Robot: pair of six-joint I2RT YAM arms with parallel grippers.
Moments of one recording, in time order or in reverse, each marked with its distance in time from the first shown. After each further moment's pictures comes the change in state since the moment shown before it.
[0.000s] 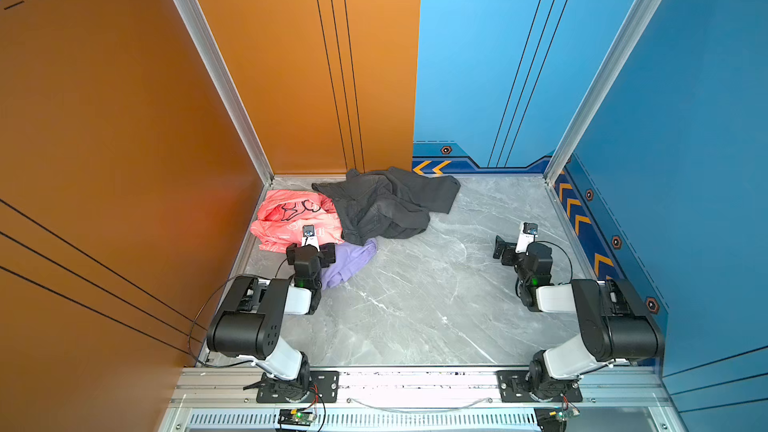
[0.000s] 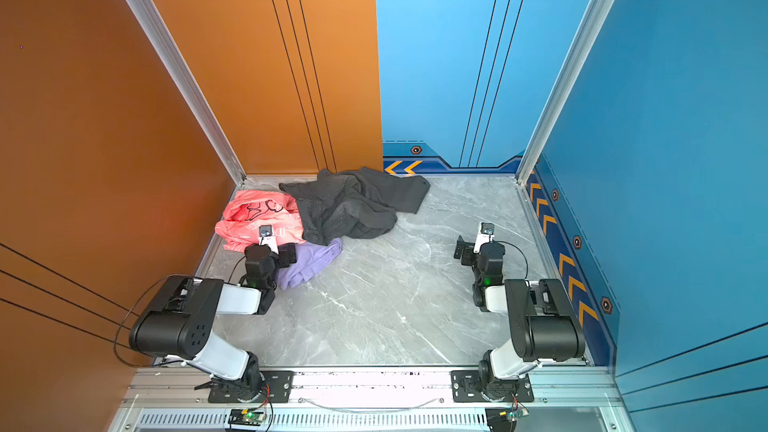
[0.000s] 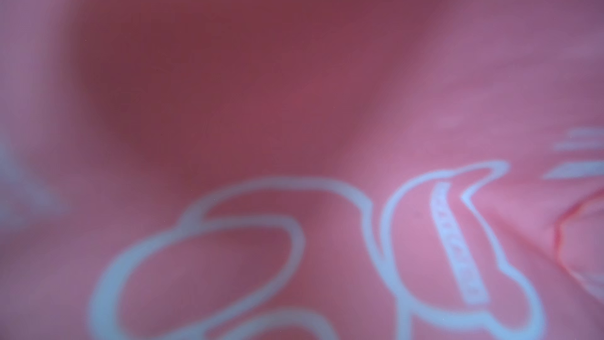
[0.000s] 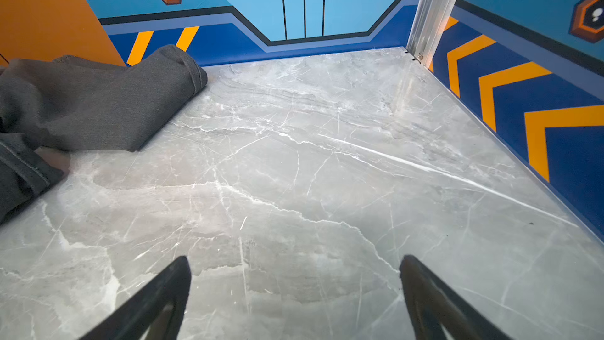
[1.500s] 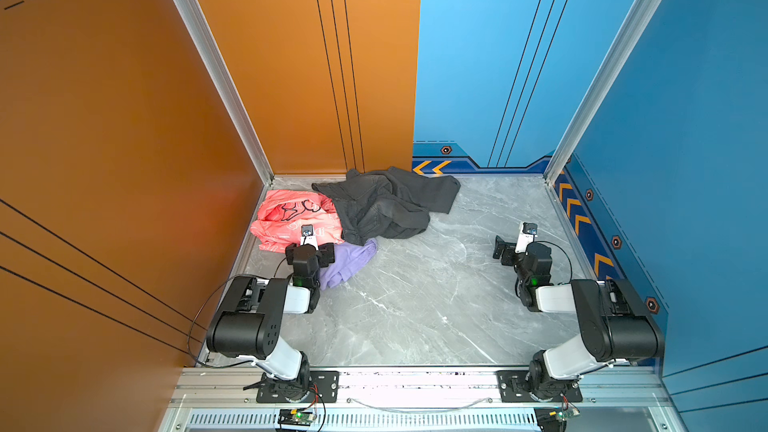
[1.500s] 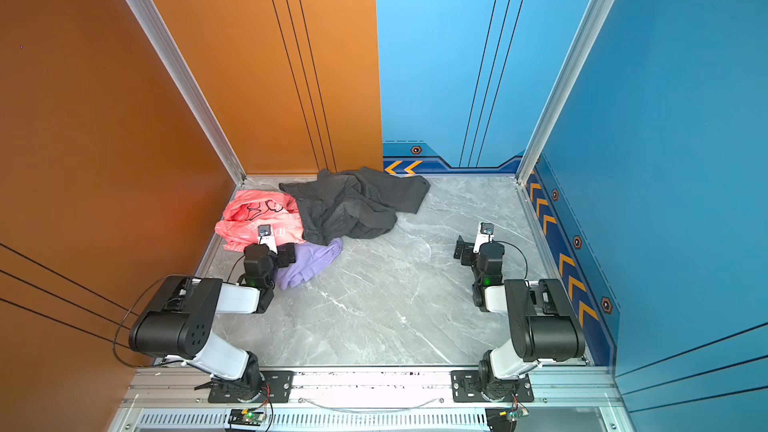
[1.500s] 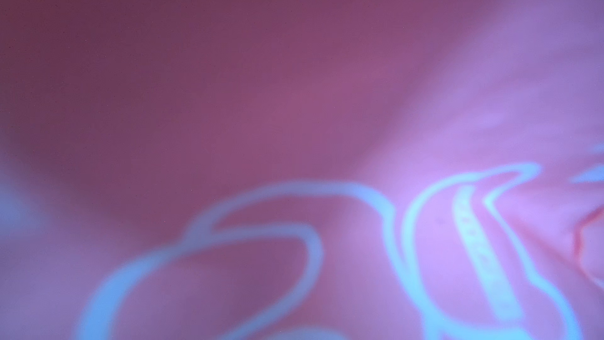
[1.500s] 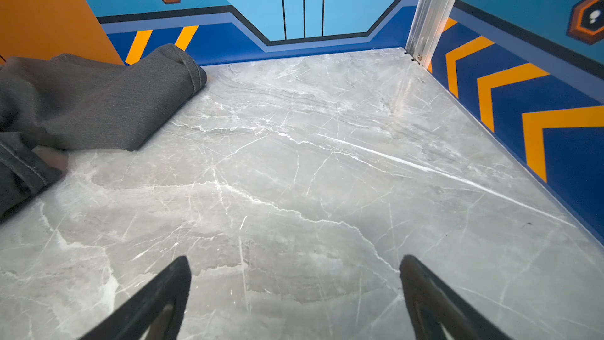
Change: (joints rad) left arm 0.022 -0.011 0.008 -0.033 0.031 -0.008; right arm 0.014 -0.020 0.000 -0.027 0.027 -0.004
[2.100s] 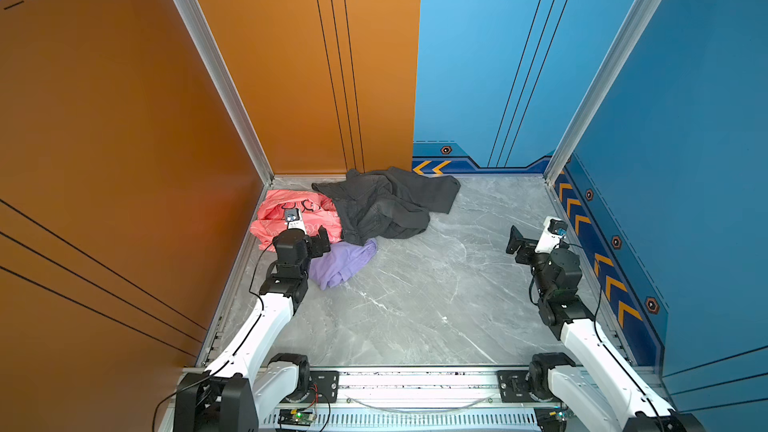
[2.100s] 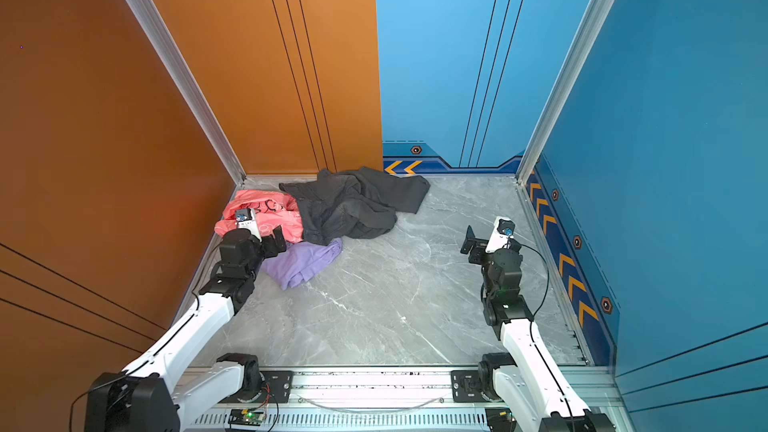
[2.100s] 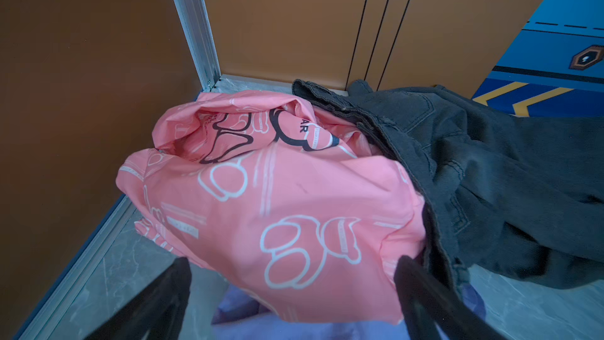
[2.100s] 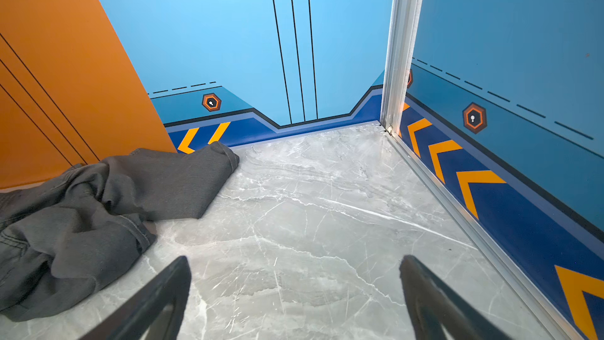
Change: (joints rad) left arm -0.023 -0.552 0.256 -0.890 0.051 -0.193; right arm 0.054 -0.713 0.047 -0.577 0.058 0.091
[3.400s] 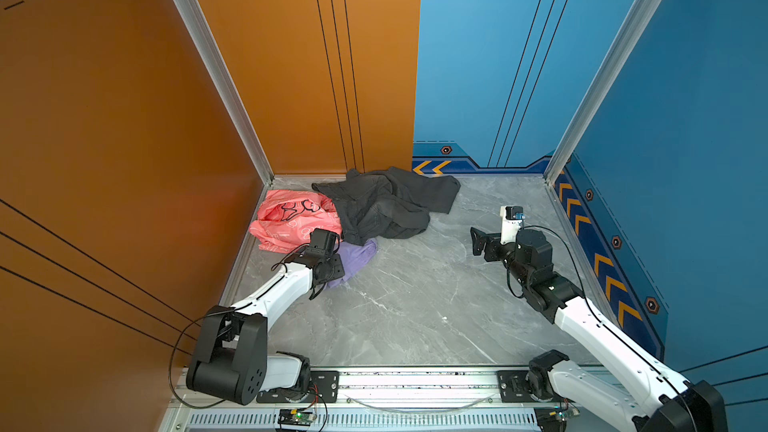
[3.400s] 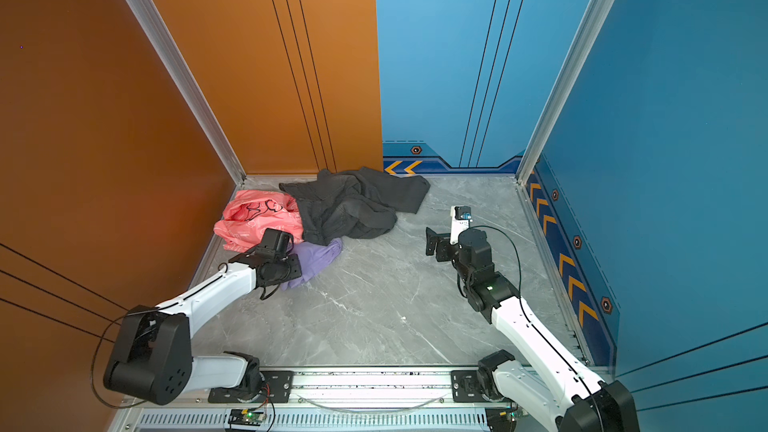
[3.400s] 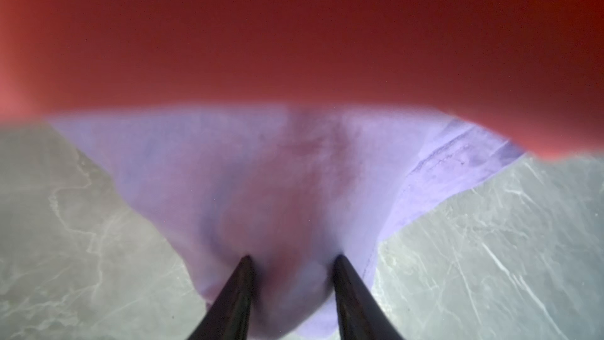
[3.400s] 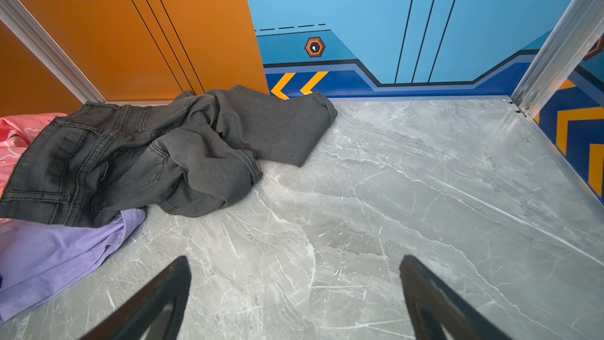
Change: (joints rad) left arm -0.140 0.345 0.127 -0.457 0.110 -0.354; right arm 0.322 0.148 0.249 -0.273 -0.006 0.039
